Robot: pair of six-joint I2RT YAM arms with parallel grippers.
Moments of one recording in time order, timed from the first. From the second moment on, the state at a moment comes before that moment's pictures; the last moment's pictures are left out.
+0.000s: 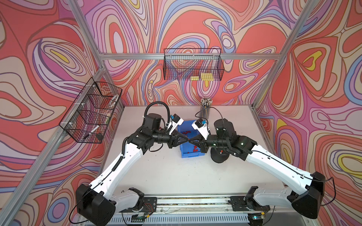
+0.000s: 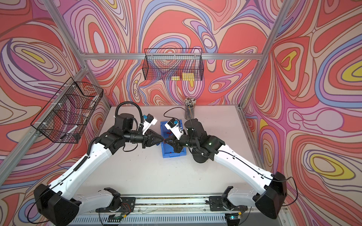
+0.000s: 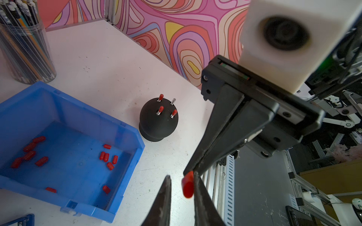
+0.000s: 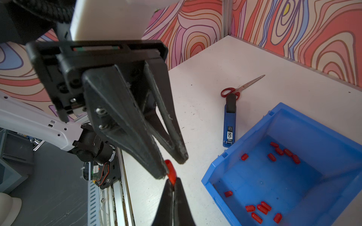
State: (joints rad) left arm -0.43 1.22 1.14 -0.52 0.90 -0.03; right arm 0.76 1.26 1.16 -0.37 -0.43 0.05
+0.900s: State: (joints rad) left arm -0.43 0.97 0.91 0.01 0.75 -0.29; right arm 0.76 1.13 1.15 -0.23 -0.40 0.09
